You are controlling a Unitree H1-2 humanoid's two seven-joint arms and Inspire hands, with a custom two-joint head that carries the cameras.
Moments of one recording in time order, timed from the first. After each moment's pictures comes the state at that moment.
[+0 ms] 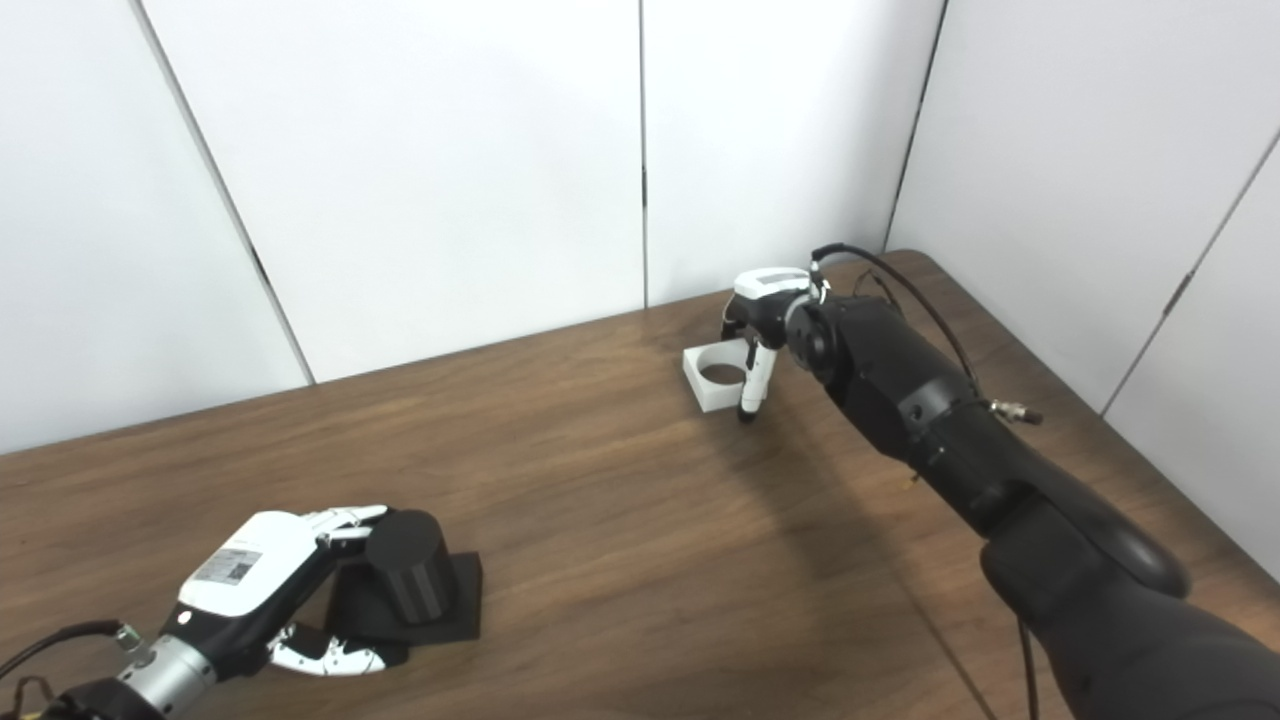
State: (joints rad) left arm -0.39 0.48 -0.58 0.17 0.70 -0.28 -0.10; right arm -0.70 -0.64 0.40 0.47 -0.79 0.28 0.50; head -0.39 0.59
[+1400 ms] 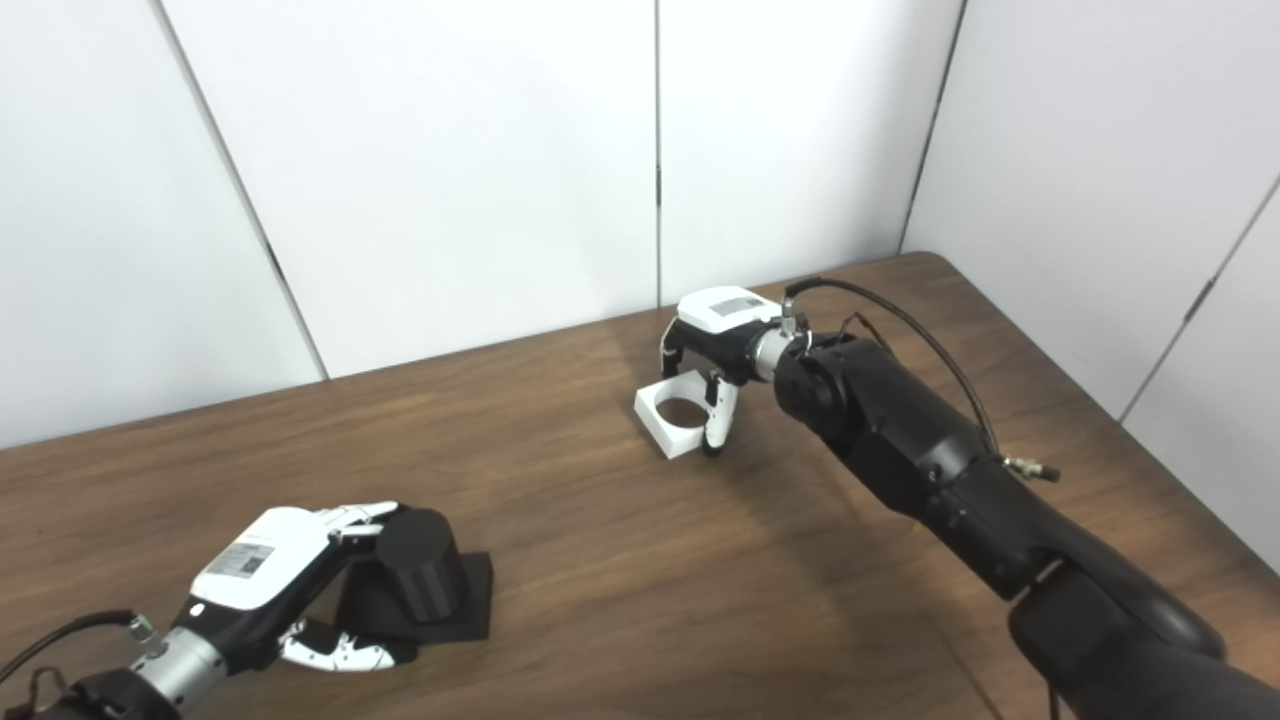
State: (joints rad) left arm -0.39 0.48 -0.56 0.14 0.70 -0.25 -0.15; right arm -0.59 -0.63 0.37 0.17 -0.74 0.15 0.43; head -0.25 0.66
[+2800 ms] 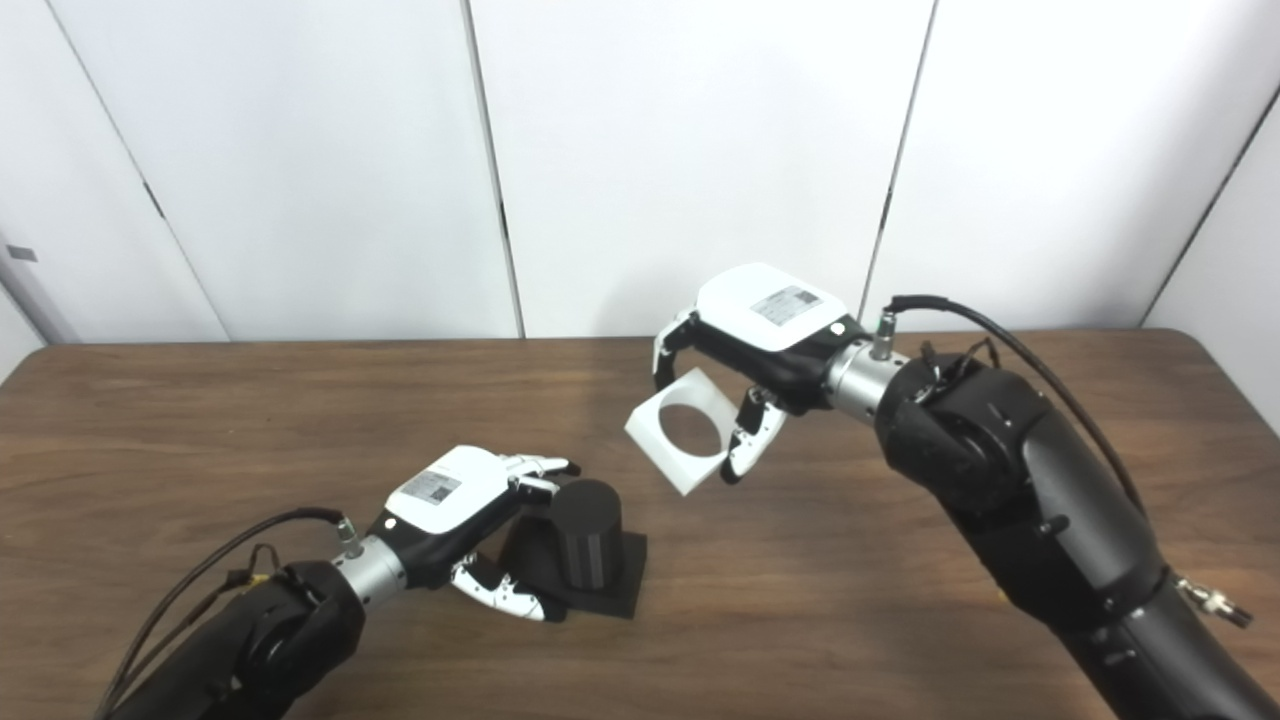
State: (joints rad) left arm -0.40 0.42 -0.56 0.16 0.74 -0.21 -0.15; right arm -0.60 -0.53 0.34 -0.25 -0.69 0.00 0.60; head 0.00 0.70
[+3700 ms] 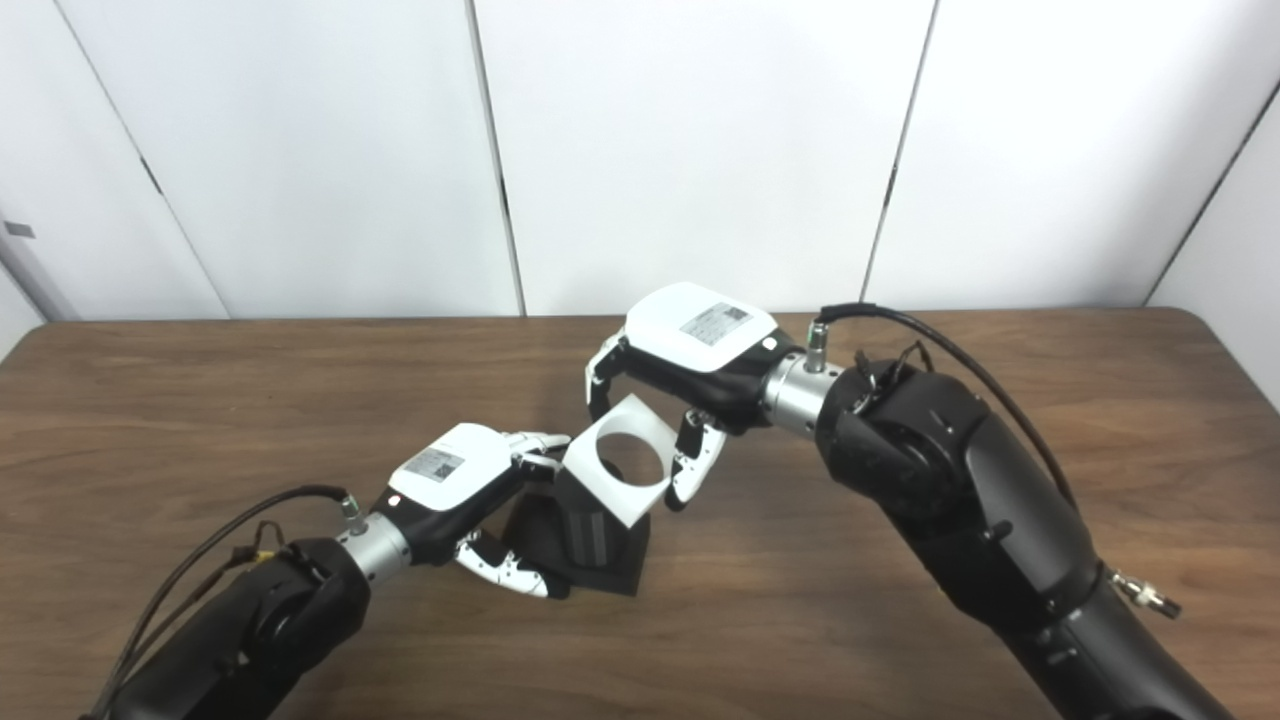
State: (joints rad) left arm -0.40 0.41 -0.56 0.16 0.74 -0.20 -0.15; right arm -0.59 -0.44 0.39 -0.29 -0.70 -0.01 0.66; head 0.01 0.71
